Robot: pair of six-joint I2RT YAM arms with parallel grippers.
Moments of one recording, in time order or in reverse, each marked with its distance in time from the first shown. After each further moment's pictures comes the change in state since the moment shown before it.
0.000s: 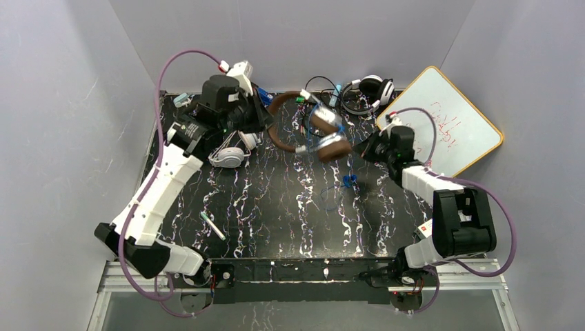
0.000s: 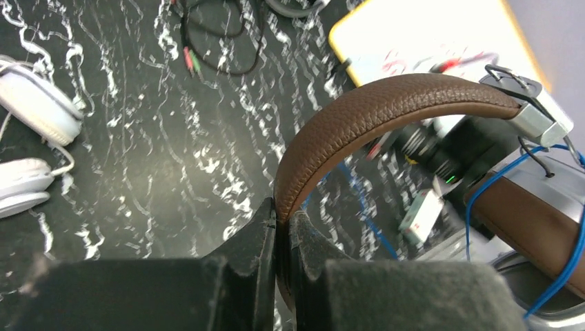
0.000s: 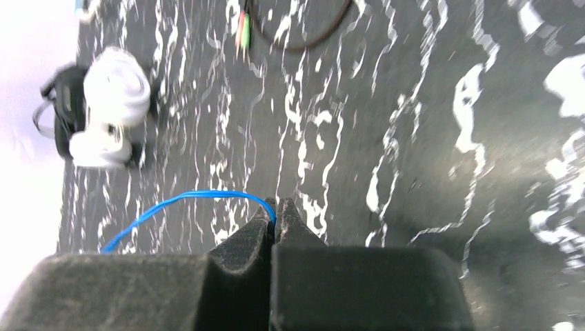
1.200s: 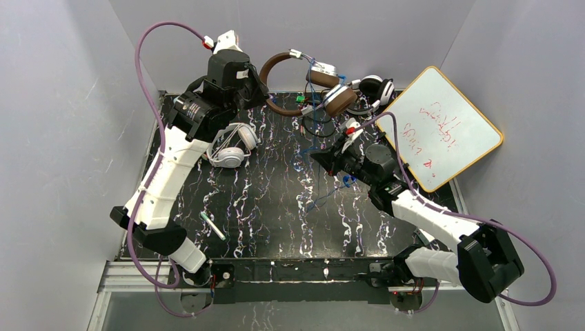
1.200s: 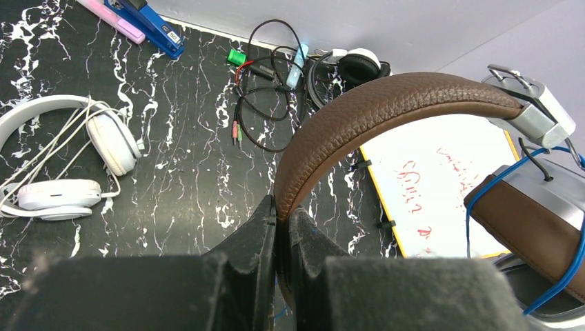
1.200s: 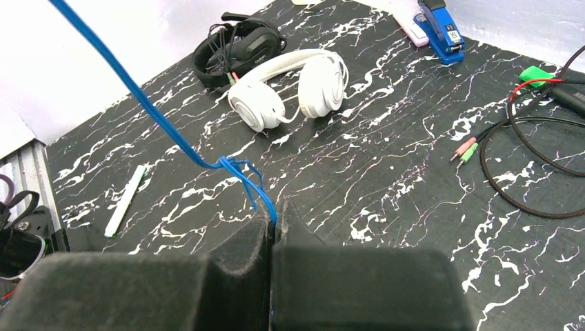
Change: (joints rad) left arm -0.078 0.172 0.380 -0.180 -0.402 -0.095; right arm 0.433 -0.293 -0.047 0.207 0.049 -0.346
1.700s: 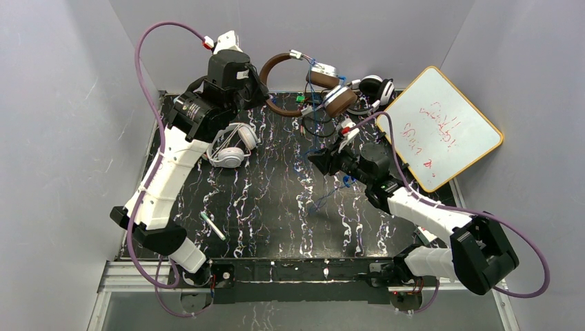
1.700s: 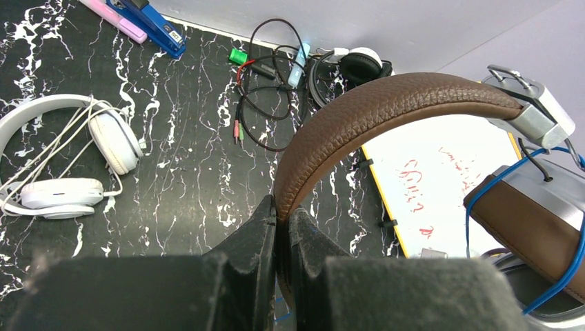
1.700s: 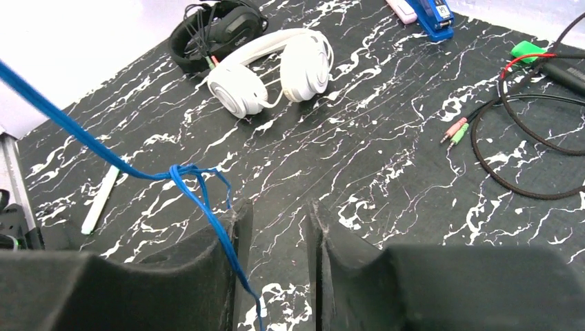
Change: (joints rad) left arm -0.005 0.000 0.004 -0.007 -0.006 0.001; right arm 0.000 0.066 0.008 -0.004 0.037 -0.020
